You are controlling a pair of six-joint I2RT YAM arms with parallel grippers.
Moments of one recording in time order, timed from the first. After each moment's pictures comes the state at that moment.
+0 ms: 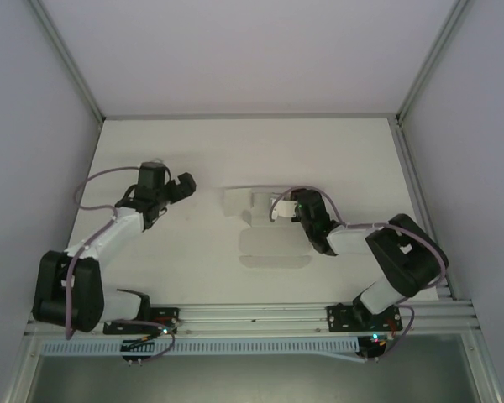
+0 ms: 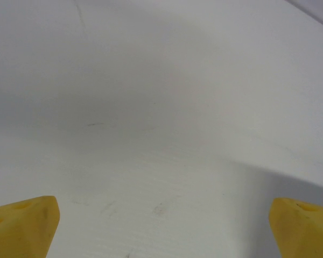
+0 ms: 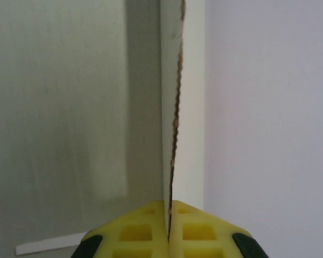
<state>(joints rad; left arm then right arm) -0.27 1.34 0.77 -0.19 -0.05 -0.59 0.62 1.57 0.50 0.65 0.35 -1.30</state>
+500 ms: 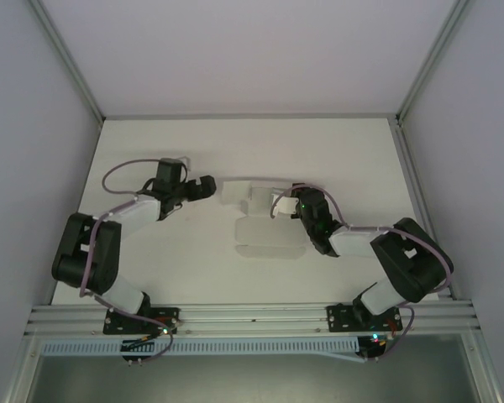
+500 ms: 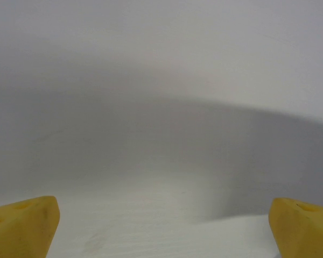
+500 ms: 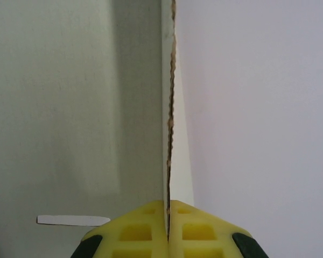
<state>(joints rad) -0.34 1.58 0.83 -0.01 0.13 -0.45 0.62 1.51 0.50 0.67 0.34 -1.25</state>
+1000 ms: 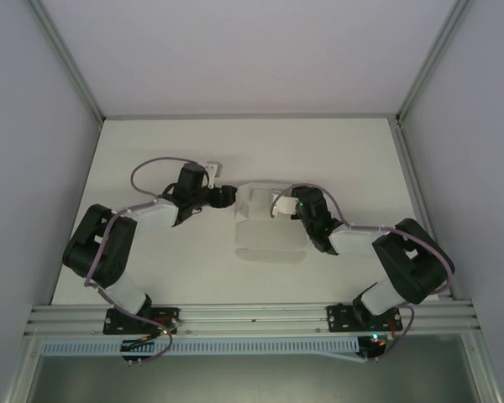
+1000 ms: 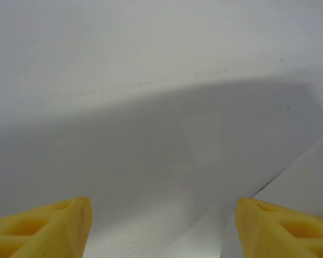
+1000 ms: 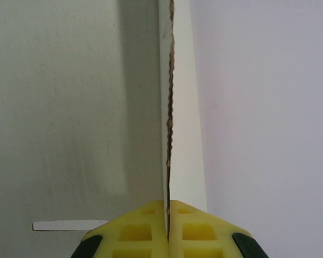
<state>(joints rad) -0.50 1.64 0.80 0.17 0.22 -0.32 0.62 1.50 0.52 0.56 0.34 -1.21</state>
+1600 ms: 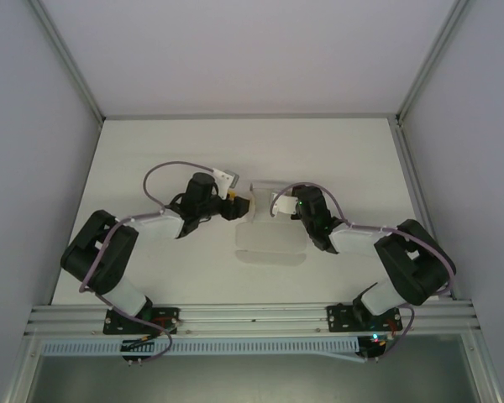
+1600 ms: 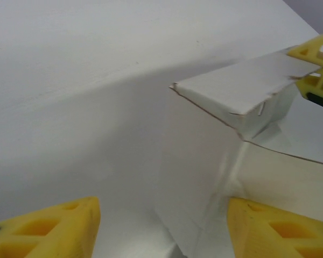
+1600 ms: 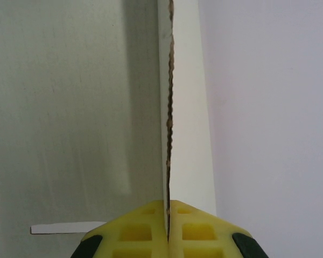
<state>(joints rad) -0.62 1.60 0.73 0.31 0.28 -0.21 0.62 1.49 0.54 0.49 0.34 -1.18</state>
